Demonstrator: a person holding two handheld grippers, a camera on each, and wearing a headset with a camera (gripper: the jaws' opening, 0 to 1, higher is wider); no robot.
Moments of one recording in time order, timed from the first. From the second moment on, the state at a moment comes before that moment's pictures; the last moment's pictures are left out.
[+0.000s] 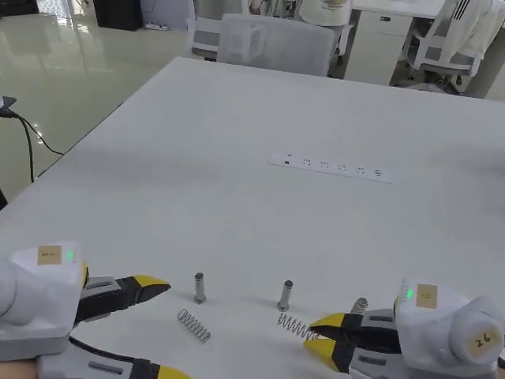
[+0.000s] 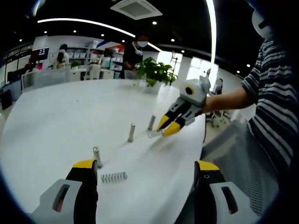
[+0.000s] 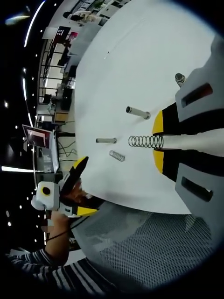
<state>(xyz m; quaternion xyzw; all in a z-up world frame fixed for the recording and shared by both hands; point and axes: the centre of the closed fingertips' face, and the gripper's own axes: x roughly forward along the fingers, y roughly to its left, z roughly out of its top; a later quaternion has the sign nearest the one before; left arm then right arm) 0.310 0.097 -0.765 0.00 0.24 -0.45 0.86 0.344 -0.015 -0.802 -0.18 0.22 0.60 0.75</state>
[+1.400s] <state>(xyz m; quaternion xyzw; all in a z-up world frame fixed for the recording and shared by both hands) 0.319 -0.006 -0.765 0.02 0.21 -0.58 0.78 0.313 -0.015 -0.773 -0.23 0.19 0.69 0.67</state>
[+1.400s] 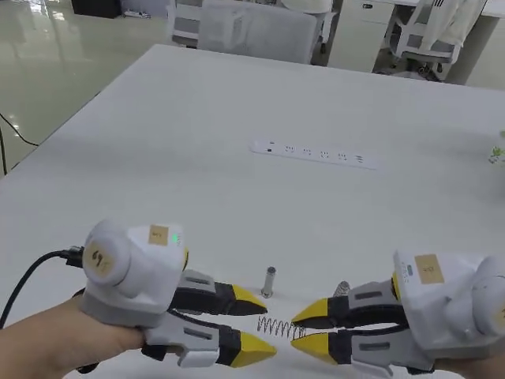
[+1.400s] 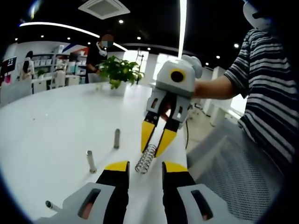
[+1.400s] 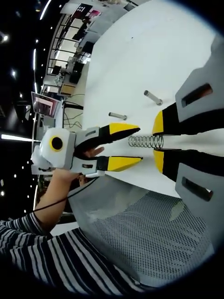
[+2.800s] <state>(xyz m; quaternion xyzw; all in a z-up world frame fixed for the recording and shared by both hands) 0.308 -0.014 -0.762 0.04 0.20 -0.62 0.75 0.304 -0.016 -0.772 -0.15 0.22 0.68 0.68</state>
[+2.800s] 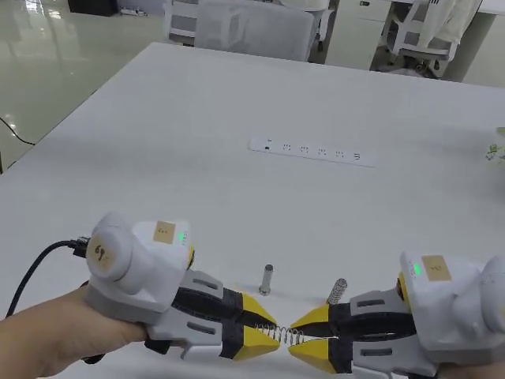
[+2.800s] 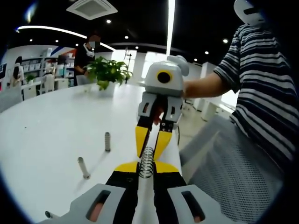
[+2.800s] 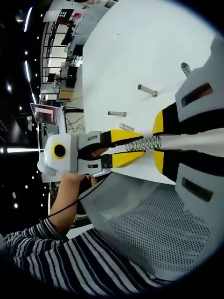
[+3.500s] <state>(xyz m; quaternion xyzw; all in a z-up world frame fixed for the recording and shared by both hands) 0.310 -0.010 -0.765 0.06 0.20 -0.62 0.76 0.305 -0.007 -0.744 -0.16 0.18 0.69 0.69</state>
